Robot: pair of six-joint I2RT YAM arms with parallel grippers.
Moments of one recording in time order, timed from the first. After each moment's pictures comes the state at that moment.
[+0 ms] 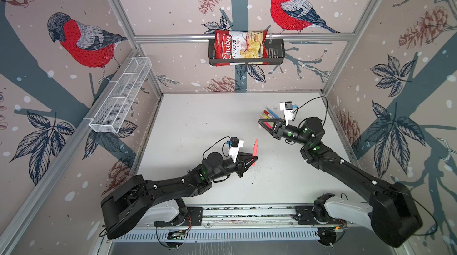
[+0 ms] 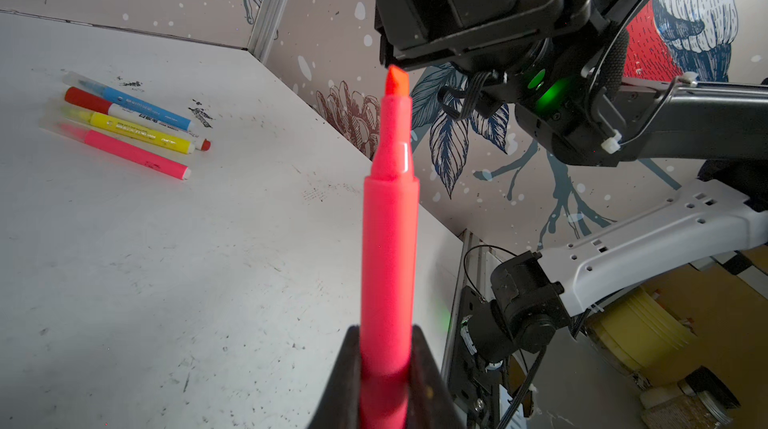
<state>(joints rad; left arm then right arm) -0.96 1.20 0.37 0.78 0.27 -0.54 0.52 1.17 0.67 0.61 -0.71 0.74</state>
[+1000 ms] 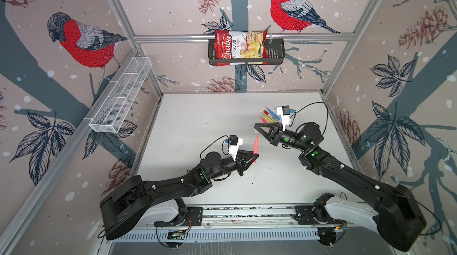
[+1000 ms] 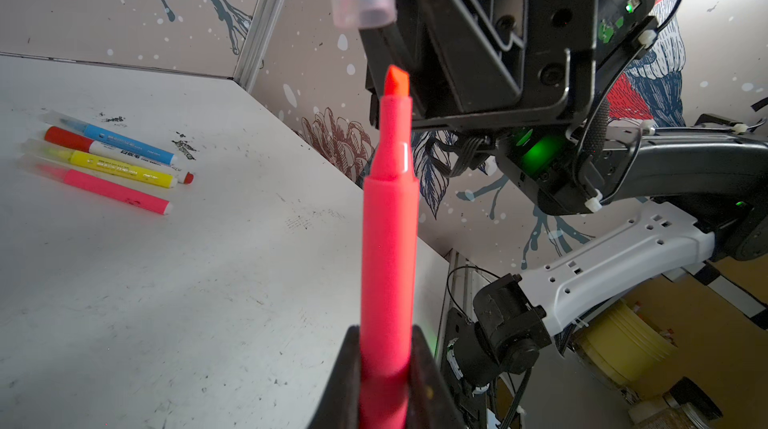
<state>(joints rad) -0.96 1.19 0.38 0.83 0.27 -0.55 0.63 1.12 0.63 0.65 -0.63 0.70</state>
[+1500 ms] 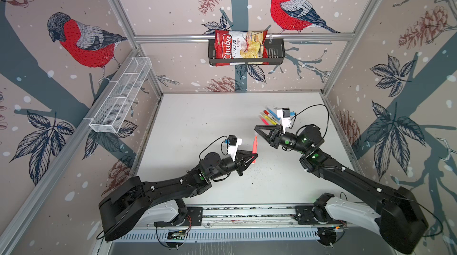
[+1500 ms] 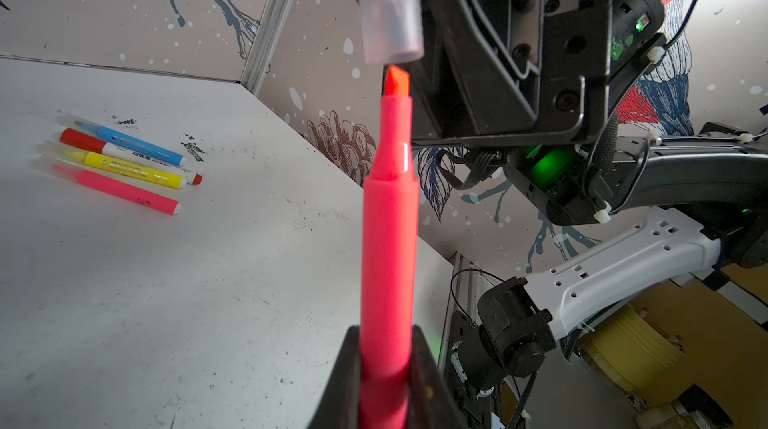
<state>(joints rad) -0.96 1.17 0.37 0.82 0.26 -0.55 0.65 1.10 0.60 0.65 -0.62 0.70</state>
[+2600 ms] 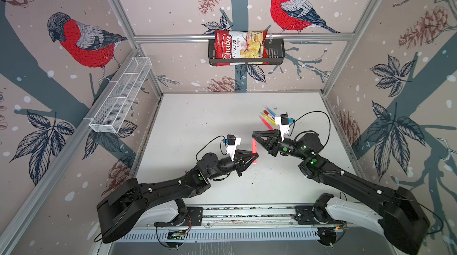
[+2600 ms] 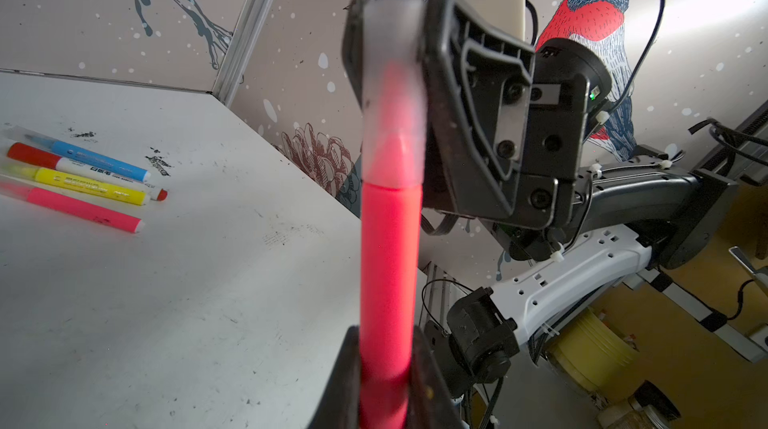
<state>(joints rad) -0.95 1.14 0.37 0.86 0.30 -0.59 0.73 1.07 0.54 0.74 -0.61 0.60</state>
